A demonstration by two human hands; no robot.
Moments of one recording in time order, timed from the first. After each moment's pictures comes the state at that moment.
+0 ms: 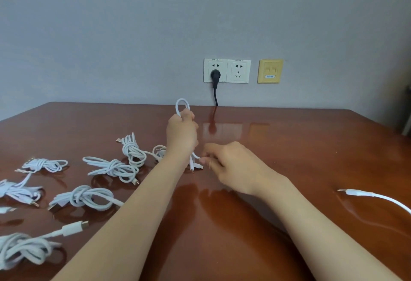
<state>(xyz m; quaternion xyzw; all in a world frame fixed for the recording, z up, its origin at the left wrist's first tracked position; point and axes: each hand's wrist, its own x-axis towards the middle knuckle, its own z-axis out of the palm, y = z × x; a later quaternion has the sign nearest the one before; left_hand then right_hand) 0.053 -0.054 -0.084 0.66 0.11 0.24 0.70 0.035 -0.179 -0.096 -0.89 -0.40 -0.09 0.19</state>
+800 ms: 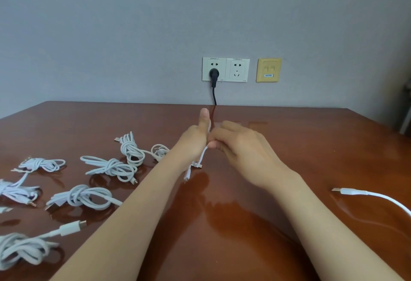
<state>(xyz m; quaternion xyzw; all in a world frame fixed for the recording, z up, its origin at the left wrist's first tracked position) 0.044 -0.060 -0.086 0.84 0.05 0.06 0.53 0.029 -0.191 -0.080 -0.87 -0.40 -0.22 0.18</state>
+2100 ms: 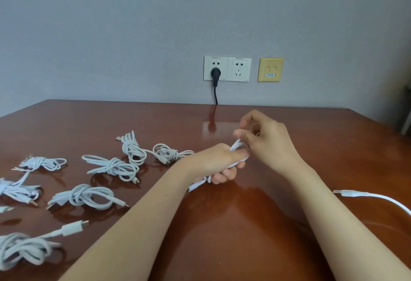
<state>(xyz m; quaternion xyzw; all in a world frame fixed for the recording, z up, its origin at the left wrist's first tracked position) 0.037 -0.078 -0.096 0.83 -0.08 -0.19 0.52 0.064 -0.213 -0.088 -0.88 -0.22 -0.20 0.38</state>
